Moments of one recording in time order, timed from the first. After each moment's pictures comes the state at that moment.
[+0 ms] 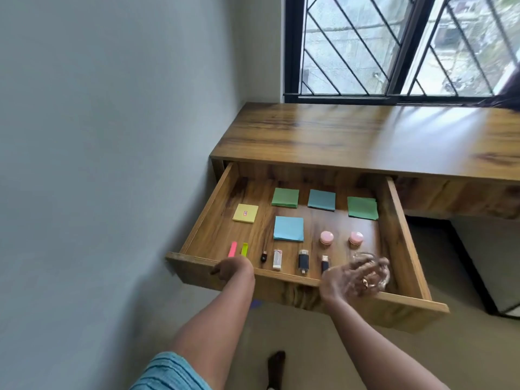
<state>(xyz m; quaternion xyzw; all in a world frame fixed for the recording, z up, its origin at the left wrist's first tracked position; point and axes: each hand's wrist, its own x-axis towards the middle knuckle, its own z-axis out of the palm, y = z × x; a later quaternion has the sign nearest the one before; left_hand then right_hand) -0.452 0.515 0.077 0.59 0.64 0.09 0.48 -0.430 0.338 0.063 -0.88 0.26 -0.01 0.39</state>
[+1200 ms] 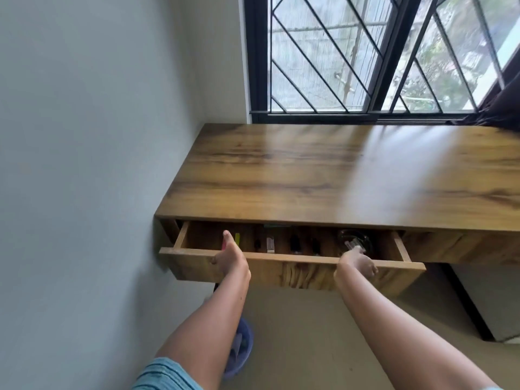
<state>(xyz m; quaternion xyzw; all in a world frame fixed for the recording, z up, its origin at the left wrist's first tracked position) -0.169 0.561 0.099 0.49 0.55 0.11 0.67 -0.126 0.357 0.110 -0.61 0.55 -0.05 0.57</state>
